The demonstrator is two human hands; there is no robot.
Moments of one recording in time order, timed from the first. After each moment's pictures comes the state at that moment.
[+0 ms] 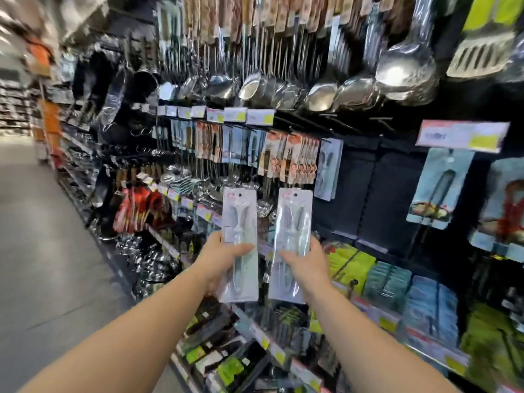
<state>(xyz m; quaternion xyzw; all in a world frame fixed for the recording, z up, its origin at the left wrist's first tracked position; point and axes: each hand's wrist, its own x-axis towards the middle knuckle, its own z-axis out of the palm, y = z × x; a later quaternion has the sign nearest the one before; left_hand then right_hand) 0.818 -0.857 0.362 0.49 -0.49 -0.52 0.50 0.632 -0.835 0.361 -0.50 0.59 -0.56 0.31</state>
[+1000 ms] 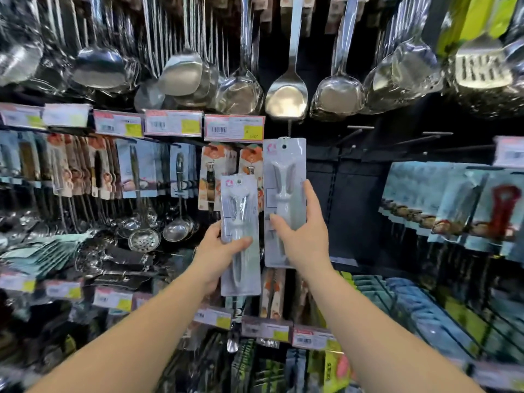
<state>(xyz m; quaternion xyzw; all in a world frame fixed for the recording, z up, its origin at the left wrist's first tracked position) 0.805 -1.142 0.406 0.26 -0.61 -0.62 0.42 0.693 -1.018 0.450 -0.46 0.60 -0.65 0.00</state>
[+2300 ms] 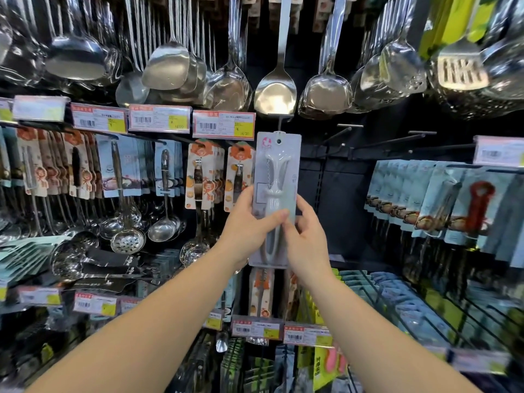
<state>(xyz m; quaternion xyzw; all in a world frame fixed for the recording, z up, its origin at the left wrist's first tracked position) 0.767 -1.103 0.452 0.09 -0.69 -0.57 0.44 0.684 -1.013 0.437 -0.44 0.60 -0.67 0.04</state>
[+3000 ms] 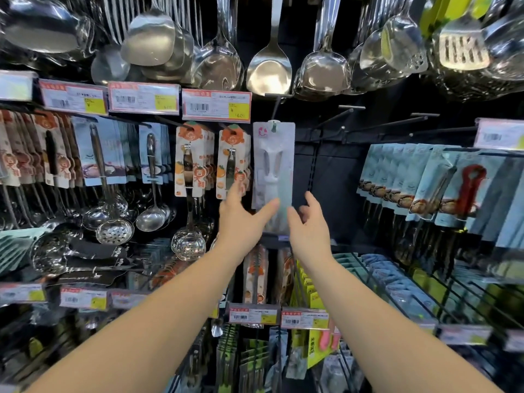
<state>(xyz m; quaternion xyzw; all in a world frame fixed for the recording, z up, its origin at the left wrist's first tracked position) 0.756 -1.110 0.436 0.27 -0.71 -0.47 0.44 0.660 -1.025 0.422 -0.33 0.70 -0.63 0.02</state>
